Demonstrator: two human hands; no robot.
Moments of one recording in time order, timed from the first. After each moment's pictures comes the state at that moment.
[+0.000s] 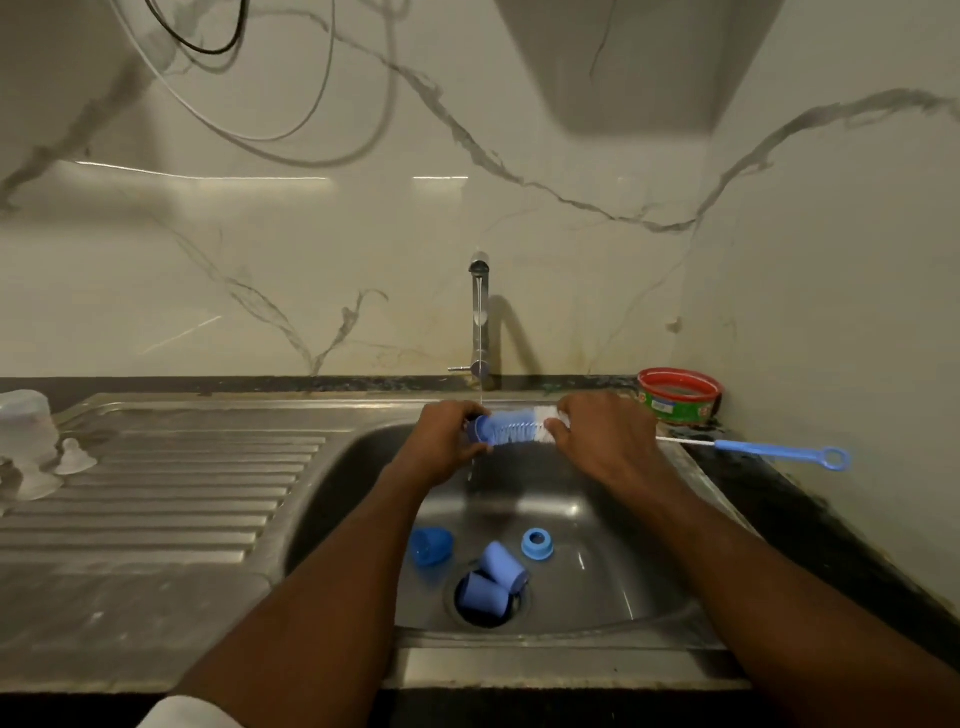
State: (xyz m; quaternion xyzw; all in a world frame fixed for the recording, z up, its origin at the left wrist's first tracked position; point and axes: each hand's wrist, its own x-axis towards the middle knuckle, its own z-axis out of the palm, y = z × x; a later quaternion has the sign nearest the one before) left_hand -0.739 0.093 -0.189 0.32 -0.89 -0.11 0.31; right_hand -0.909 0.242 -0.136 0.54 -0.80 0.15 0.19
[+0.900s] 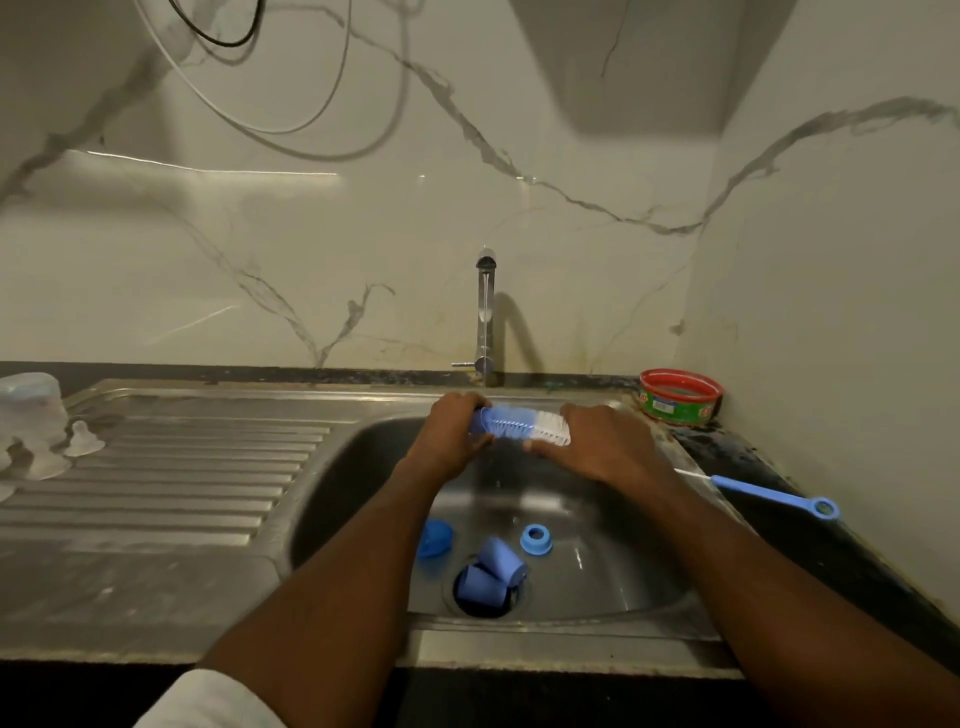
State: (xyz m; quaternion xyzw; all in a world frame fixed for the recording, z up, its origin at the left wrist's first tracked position) left_hand -0.748 0.094 -0.193 0.33 -0.87 -0.13 0.34; right_hand -0.916 0.243 -0.150 0.57 -0.80 0.13 0.08
